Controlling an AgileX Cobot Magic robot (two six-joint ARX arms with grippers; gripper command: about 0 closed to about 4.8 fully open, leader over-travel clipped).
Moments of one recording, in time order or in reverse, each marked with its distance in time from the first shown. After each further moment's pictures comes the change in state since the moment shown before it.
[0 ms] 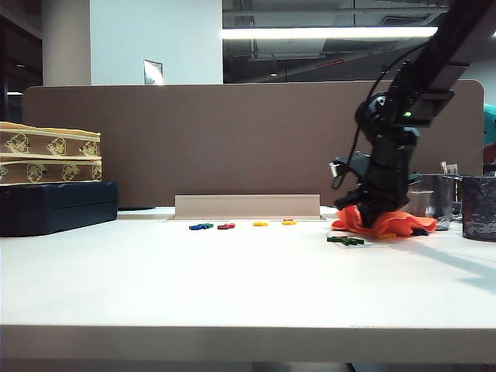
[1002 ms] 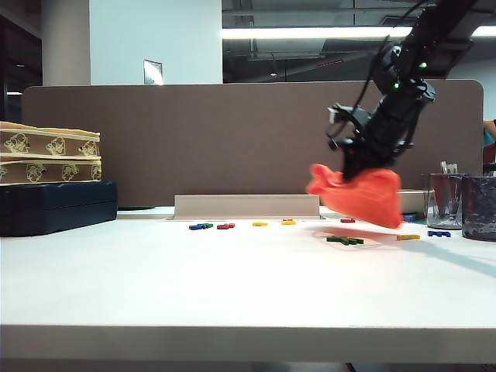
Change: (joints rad) left arm 0.000 0.000 0.000 -0.001 0.000 0.000; right arm -0.007 -0.162 -0.015 -0.018 -0.388 0.048
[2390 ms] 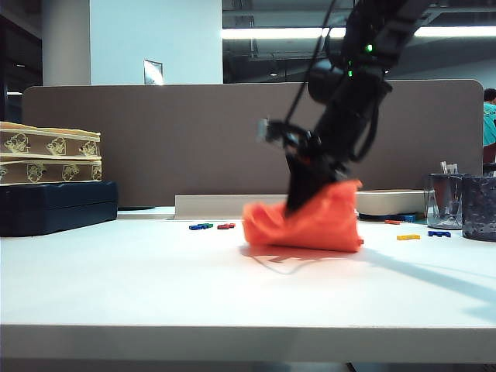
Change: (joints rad) left arm 0.000 0.000 0.000 0.000 0.000 0.000; right arm 0.214 -0.068 -0.128 -0.393 -0.121 -0.190
